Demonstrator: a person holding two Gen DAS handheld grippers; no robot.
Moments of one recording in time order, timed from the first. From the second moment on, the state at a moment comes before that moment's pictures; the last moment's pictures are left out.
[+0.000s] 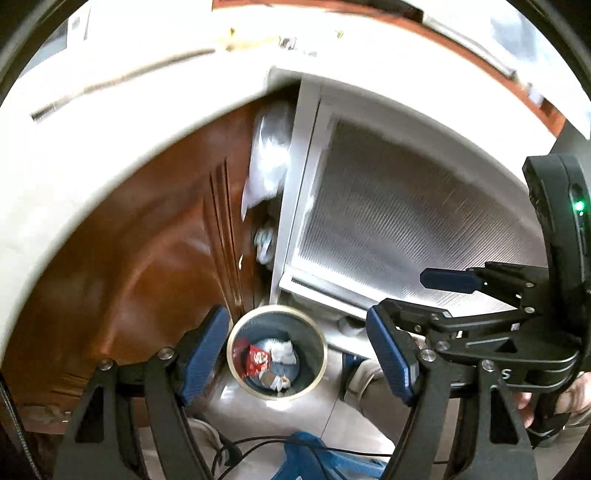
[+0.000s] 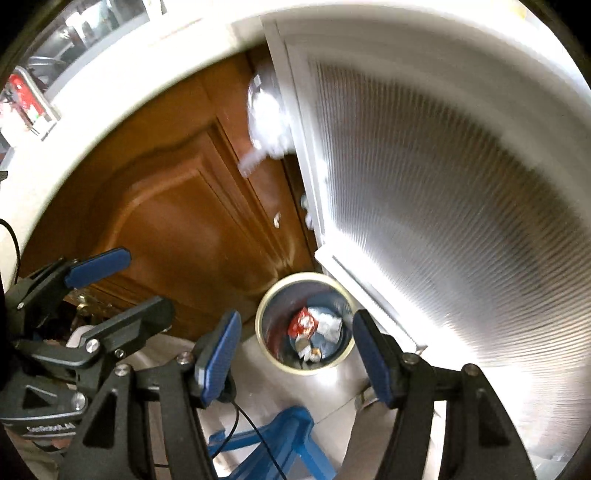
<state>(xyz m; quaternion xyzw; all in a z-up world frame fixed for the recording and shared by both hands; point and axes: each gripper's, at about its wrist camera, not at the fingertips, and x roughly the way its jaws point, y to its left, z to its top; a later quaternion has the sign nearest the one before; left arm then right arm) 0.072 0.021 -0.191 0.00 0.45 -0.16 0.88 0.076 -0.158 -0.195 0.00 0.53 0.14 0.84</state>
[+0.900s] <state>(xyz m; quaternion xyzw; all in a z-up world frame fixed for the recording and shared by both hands) 0.078 0.033 -0.002 -0.02 0.30 -0.16 0.94 0.082 -0.199 -0.006 0.05 0.35 0.13 0.93</state>
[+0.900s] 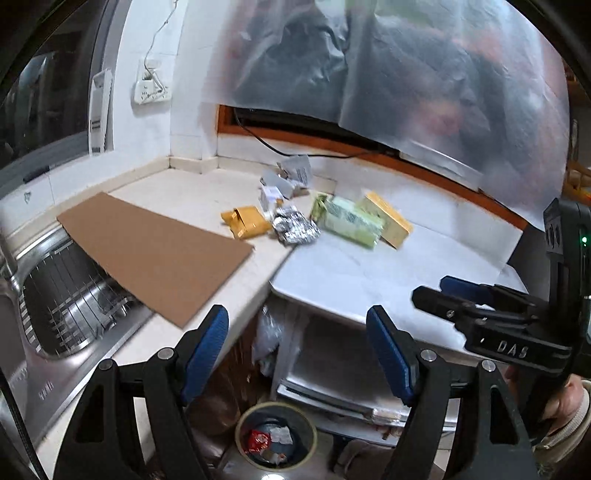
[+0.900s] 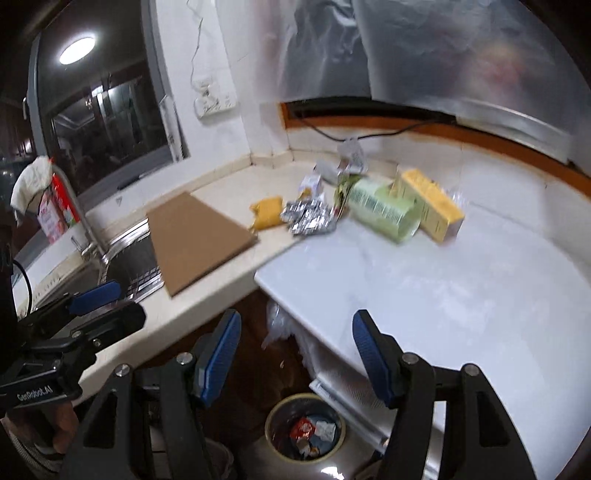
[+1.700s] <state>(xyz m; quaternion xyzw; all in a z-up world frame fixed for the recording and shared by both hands) 0.304 0.031 -0.005 0.03 0.39 -0.16 0.90 0.305 -0.194 -0.065 0.16 0.47 0.14 0.86</state>
